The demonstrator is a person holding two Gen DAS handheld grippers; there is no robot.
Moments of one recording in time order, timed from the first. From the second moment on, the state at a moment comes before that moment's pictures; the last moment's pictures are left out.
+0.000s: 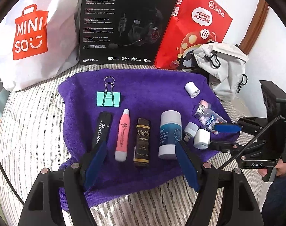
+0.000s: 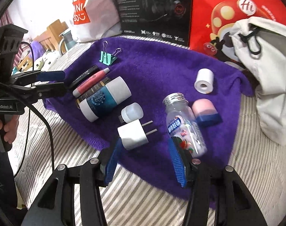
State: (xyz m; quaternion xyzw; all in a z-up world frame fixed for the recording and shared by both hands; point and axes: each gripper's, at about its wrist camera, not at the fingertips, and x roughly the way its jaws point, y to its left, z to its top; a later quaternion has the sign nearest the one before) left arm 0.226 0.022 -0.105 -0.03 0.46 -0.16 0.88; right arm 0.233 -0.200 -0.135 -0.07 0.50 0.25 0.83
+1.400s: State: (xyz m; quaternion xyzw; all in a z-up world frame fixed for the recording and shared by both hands) left arm 0.014 -0.037 -0.036 0.00 0.39 -0.03 0.92; right arm 0.030 -0.239 -0.058 0.01 0.43 0.06 0.90
